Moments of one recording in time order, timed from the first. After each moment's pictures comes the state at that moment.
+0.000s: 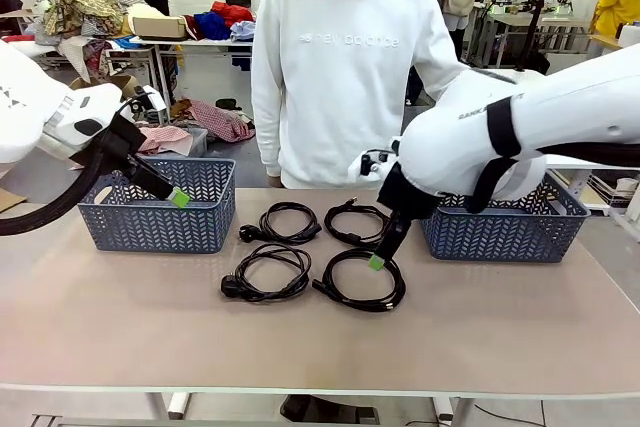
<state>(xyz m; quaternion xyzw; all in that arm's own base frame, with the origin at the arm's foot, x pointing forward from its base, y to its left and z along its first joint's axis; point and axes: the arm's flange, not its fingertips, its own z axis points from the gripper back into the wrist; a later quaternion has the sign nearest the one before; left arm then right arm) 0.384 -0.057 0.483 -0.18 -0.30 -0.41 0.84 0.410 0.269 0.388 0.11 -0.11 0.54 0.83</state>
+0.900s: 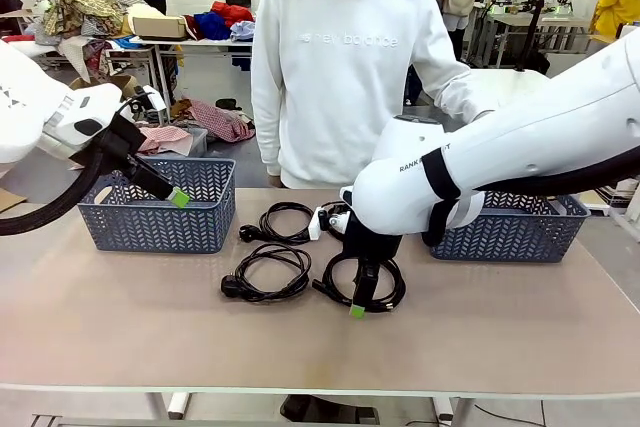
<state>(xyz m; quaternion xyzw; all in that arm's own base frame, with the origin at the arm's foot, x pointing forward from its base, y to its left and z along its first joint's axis) 0.384 -0.057 0.483 -0.18 -0.30 -0.41 0.84 0.400 0.321 0.319 0.10 -0.02 0.62 0.78</state>
